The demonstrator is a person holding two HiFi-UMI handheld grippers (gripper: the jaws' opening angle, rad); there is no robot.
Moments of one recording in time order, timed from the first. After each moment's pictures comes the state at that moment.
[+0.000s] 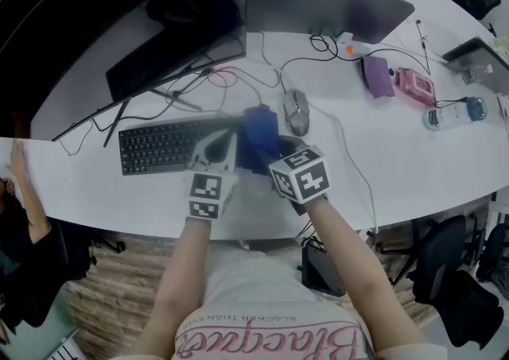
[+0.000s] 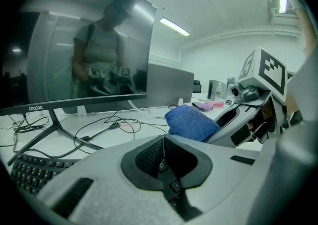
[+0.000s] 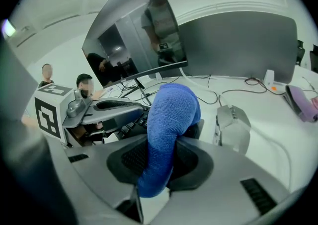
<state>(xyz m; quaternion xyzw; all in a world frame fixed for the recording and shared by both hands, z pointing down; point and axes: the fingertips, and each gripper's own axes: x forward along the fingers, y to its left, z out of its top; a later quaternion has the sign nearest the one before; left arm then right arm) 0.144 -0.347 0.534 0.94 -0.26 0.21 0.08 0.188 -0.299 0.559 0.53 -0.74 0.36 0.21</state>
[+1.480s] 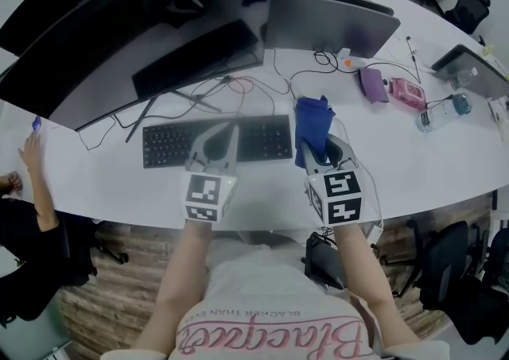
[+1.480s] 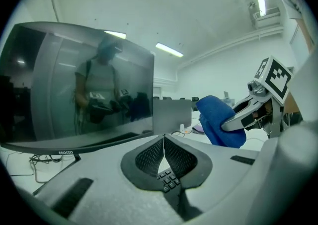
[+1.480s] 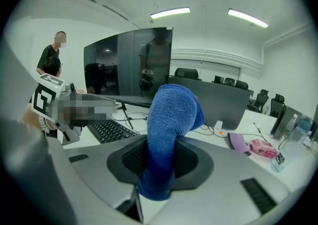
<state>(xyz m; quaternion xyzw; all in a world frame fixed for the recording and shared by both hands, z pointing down) 0.092 -0.332 0.418 0.95 -0.28 0.11 0.01 0.221 -0.242 0.426 0.70 -0.66 0.17 0.22</state>
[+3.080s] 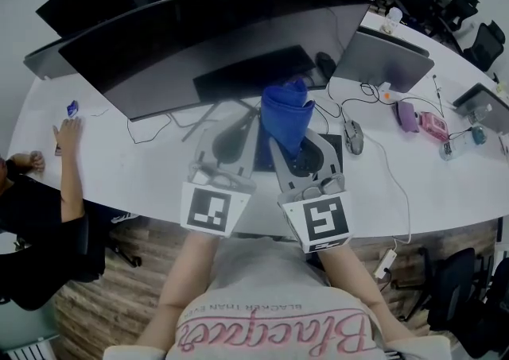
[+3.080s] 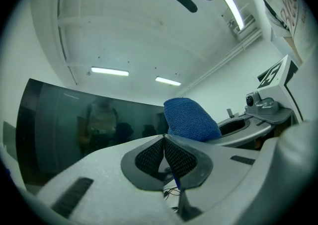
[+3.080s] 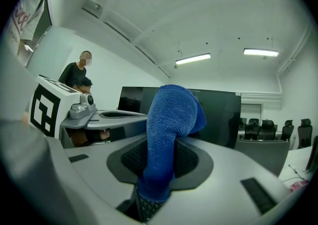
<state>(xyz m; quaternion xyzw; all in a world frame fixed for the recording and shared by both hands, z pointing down) -0.056 -0.351 0.257 0.95 -0.30 -0.04 -0.09 -0.026 -0.324 0.275 0.64 -0.76 -0.04 0.08</state>
